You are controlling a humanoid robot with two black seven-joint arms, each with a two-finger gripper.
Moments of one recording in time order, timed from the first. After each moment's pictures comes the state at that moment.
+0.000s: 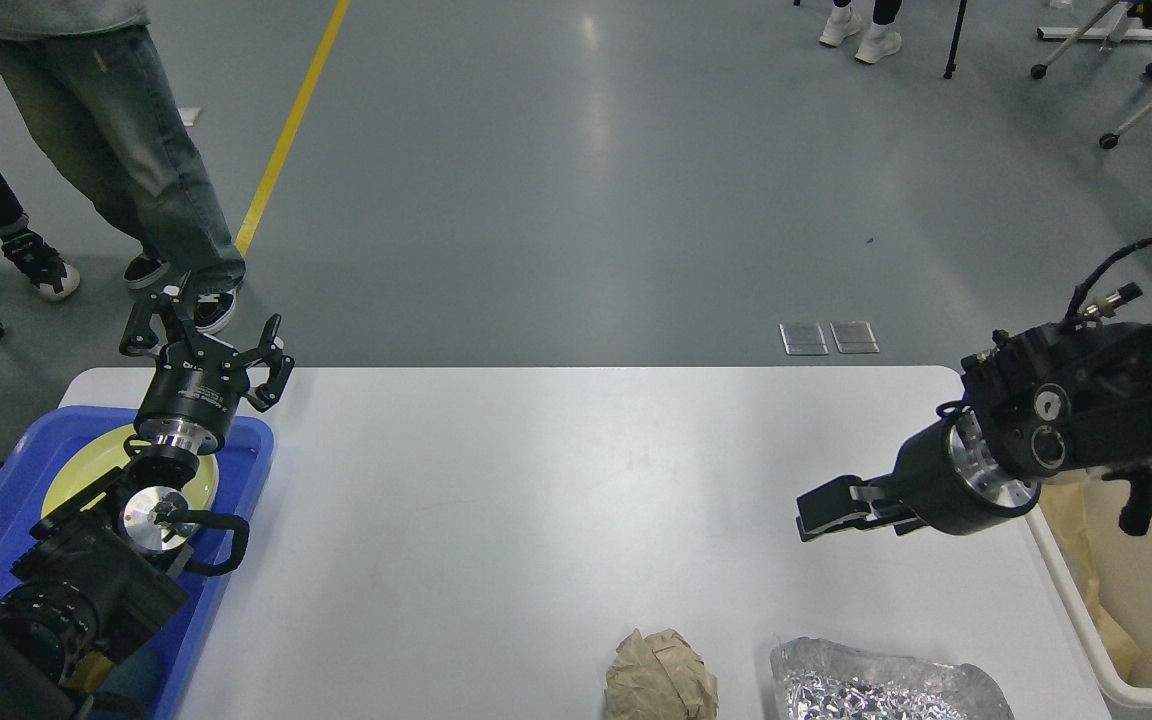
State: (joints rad) left arm -0.74 0.15 -0.77 -0.12 -0.17 -0.67 -0.43; right arm 1.92 -0.44 -1.26 1.70 -0.39 0.17 0.11
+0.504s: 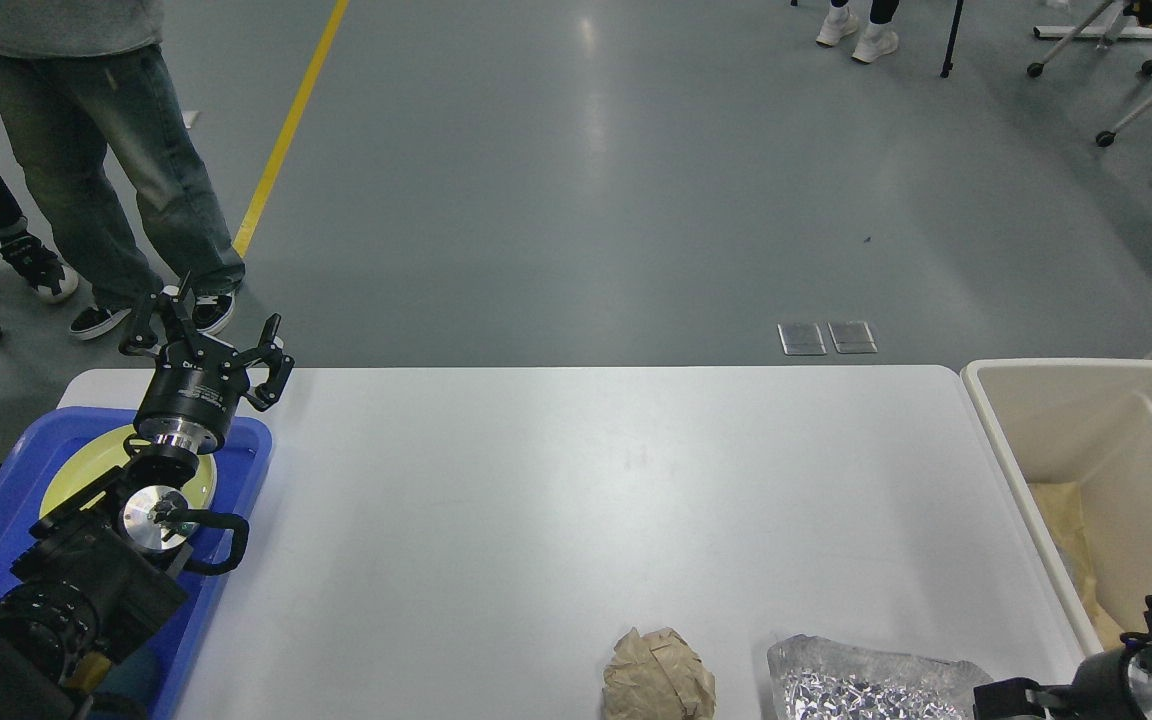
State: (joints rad) left arm -0.74 0.15 -0.76 -0.12 -0.17 -0.67 -0.43; right arm 1.38 -0.71 -1.30 1.56 -0.59 -0.08 0.12
